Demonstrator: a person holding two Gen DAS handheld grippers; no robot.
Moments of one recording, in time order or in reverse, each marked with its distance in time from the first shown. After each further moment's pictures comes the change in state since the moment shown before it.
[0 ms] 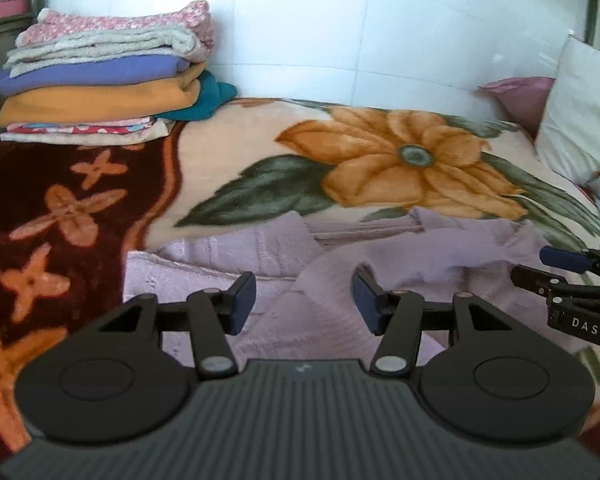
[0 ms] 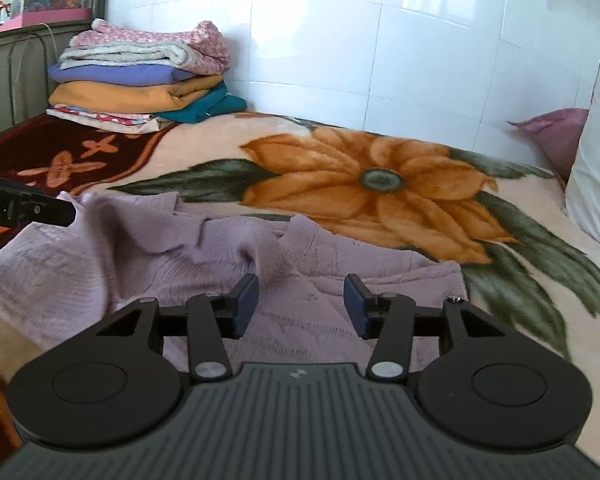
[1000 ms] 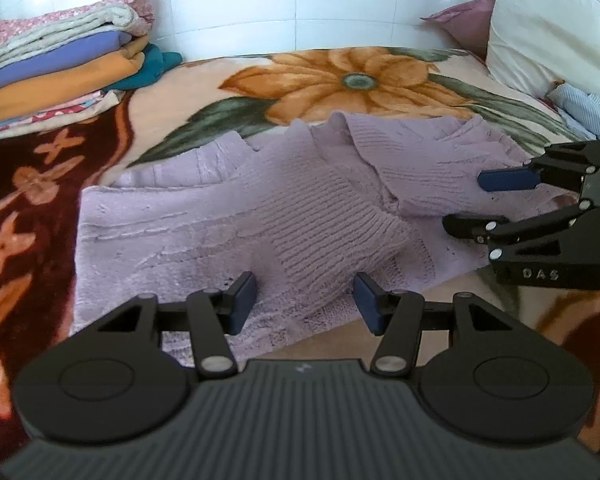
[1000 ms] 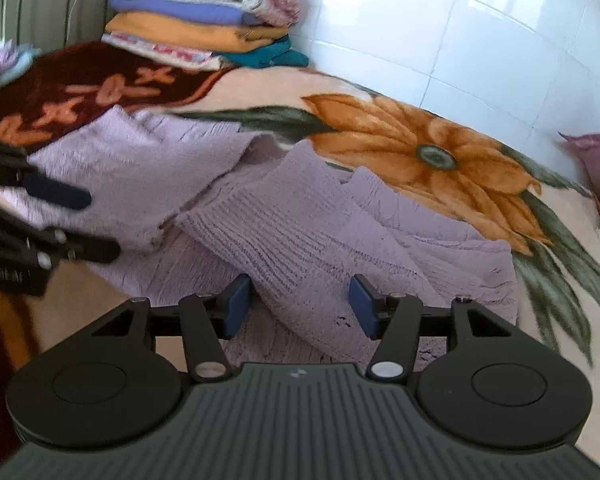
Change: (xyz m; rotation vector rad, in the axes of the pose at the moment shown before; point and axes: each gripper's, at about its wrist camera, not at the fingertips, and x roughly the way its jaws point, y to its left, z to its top) left arm -0.002 -0.033 -0.071 0.163 0.085 -0.066; right arm 0.006 0.031 -0.030 -0.165 0.096 0.092
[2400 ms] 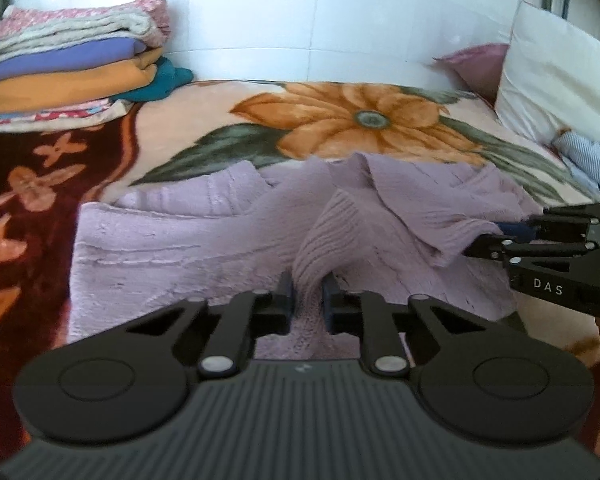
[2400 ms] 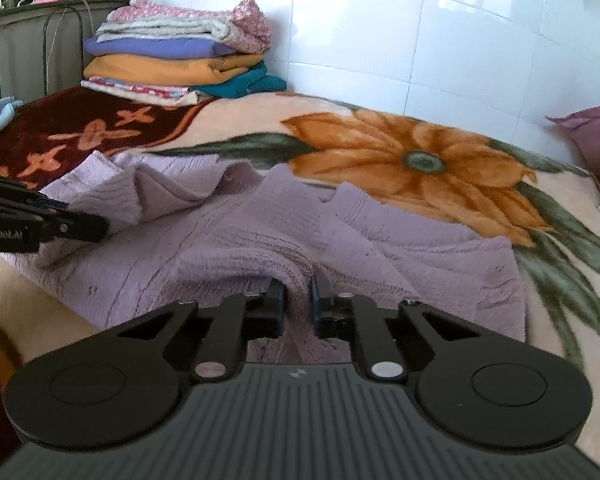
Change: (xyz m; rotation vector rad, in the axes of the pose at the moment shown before) left arm 0.008 0.022 0.012 -0.101 -0.098 -0.024; right arm 0.008 -0.016 -0.001 0.113 -0.084 0.000
